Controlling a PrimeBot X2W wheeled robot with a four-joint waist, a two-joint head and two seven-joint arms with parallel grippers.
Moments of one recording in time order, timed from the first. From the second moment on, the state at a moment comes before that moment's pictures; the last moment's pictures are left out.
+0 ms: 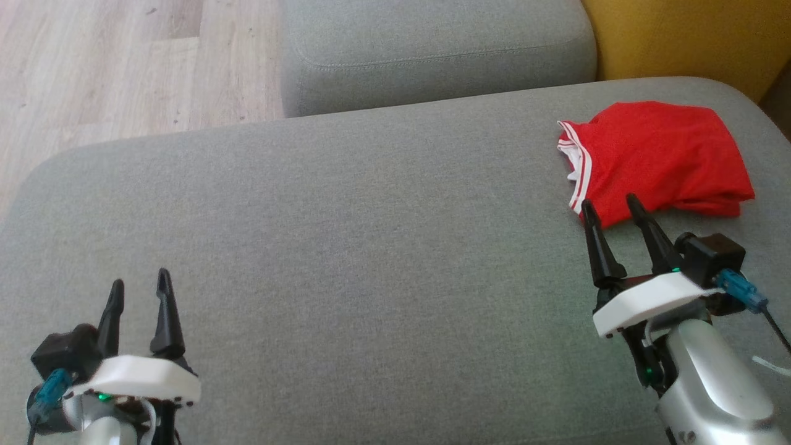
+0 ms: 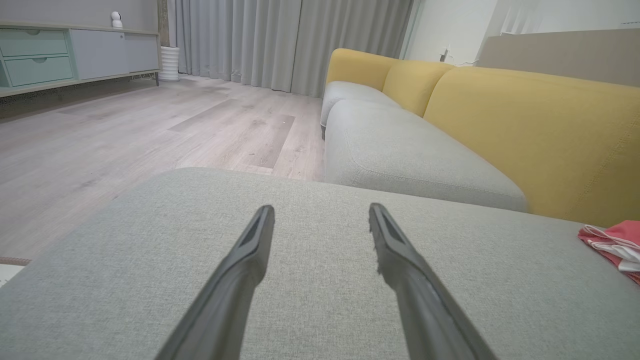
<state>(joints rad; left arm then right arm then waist) -0.05 0.06 0.10 0.33 -0.22 -0.08 -0.26 -0.31 -0.20 0.25 0.54 0.37 0.13 -0.25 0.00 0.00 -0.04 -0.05</state>
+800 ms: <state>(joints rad) 0.02 0.04 0.11 0.41 -0.33 -0.09 -0.22 -0.20 -0.17 0.23 0.59 0.47 0.13 -0.21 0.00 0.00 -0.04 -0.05</state>
